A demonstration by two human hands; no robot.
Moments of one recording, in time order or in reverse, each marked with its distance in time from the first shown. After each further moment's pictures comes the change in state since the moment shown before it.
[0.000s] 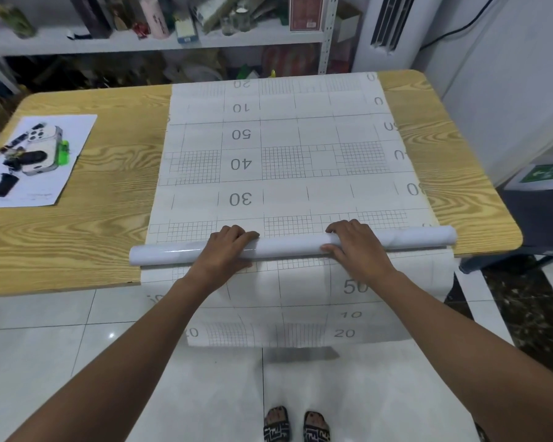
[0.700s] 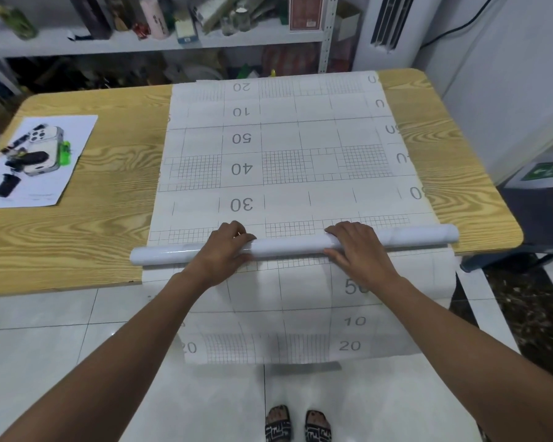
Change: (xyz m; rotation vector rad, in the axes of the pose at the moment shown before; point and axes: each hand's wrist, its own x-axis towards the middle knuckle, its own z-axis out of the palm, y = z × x) left_hand -0.001 -0.003 -0.009 -0.097 -0.007 0.035; right_hand -0.014 -0.001 -0.001 -0.030 0.060 -0.026
